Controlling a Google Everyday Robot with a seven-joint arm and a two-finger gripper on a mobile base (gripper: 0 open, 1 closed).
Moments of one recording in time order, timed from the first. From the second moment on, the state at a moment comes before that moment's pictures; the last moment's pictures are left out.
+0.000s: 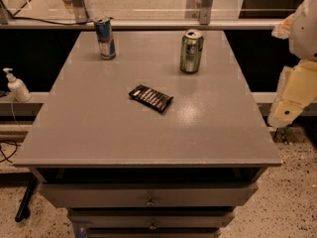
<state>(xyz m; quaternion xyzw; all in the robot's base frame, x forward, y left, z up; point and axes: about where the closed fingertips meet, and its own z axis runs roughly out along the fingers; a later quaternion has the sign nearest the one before) 0.438 -0.209 0.991 -0.60 0.78 -0.07 0.17</state>
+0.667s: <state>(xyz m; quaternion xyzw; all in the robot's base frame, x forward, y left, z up) 0.452 -0.214 0.992 -0.59 0.78 -0.06 0.20</state>
